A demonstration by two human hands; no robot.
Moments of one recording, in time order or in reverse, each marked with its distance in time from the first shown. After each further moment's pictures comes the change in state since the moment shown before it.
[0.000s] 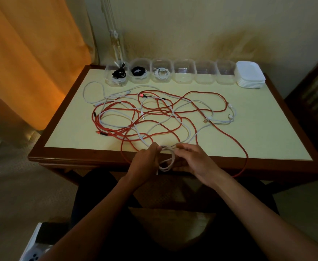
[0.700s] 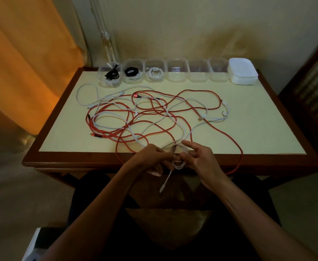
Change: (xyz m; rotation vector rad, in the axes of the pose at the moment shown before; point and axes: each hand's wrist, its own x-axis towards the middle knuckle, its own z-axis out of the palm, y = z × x) left_hand 0.011 0.044 -0.018 -0.456 -0.435 -0.365; right_hand -0.022 0.013 -0.016 0.003 0.191 -0.230
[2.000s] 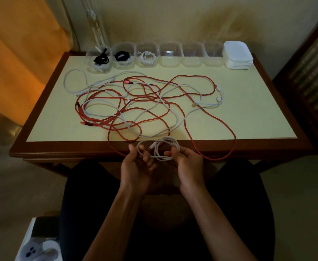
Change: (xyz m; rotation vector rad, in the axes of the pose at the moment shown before) left_hand -0.043 -0.044 0.052 -1.224 0.285 0.232; right_hand -0.032 0.022 0.054 0.240 0.442 0.186
